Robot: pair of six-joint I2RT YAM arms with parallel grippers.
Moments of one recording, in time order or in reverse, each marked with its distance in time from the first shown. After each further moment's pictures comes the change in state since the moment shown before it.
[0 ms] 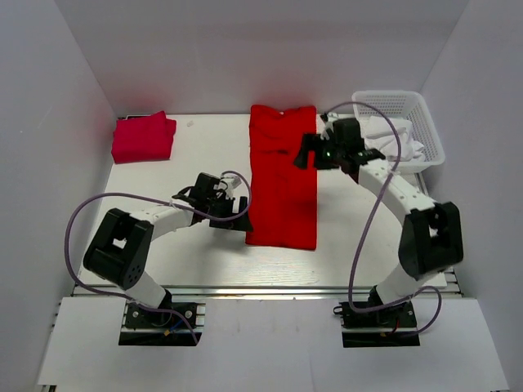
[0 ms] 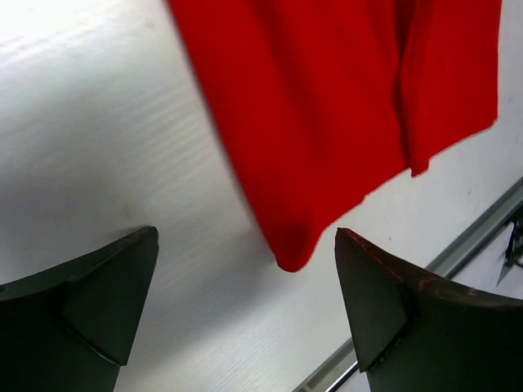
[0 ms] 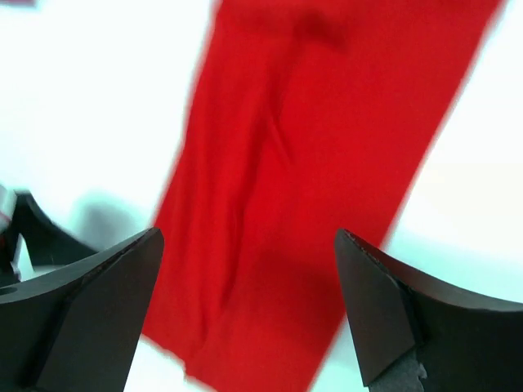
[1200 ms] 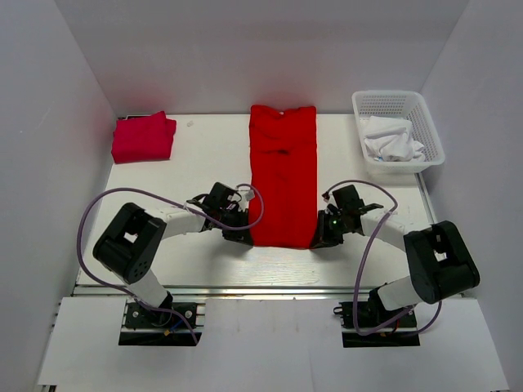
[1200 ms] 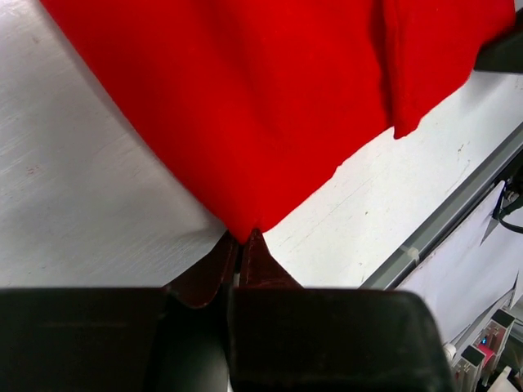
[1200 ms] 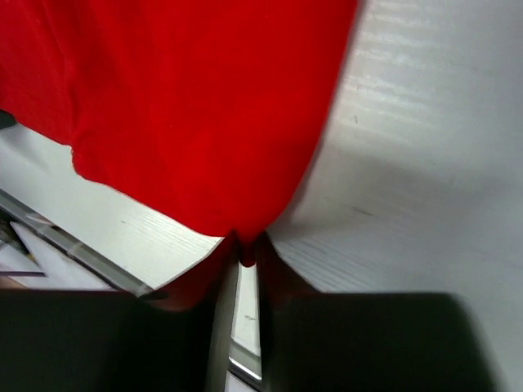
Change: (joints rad) left arm -0.139 0.084 -0.017 0.007 0.040 -0.059; right arm 0.036 -0.257 -0.752 -0.044 -0.171 0.165
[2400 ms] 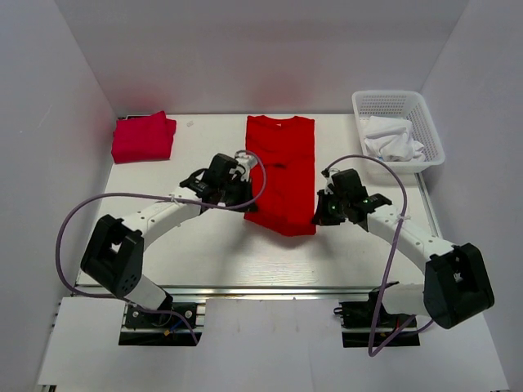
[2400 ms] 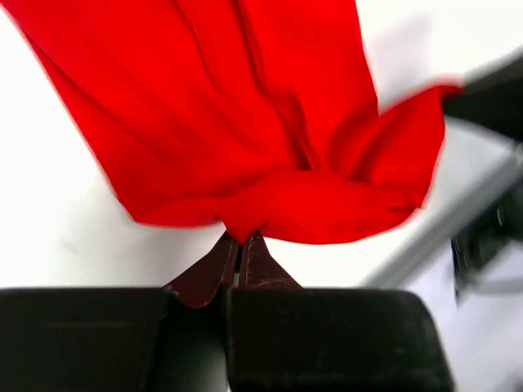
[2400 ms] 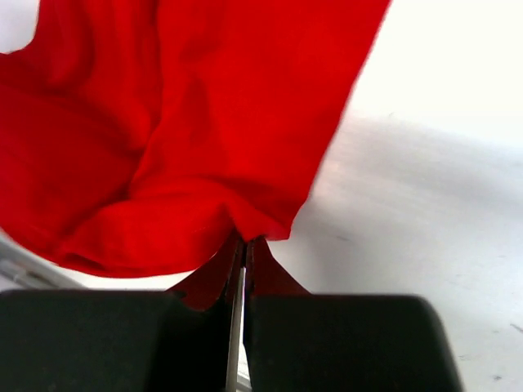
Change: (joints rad) left arm -0.016 -0.127 0.249 -0.195 -0.144 -0.006; right arm 0.071 -0.164 0.143 -0.079 0.213 -0.093
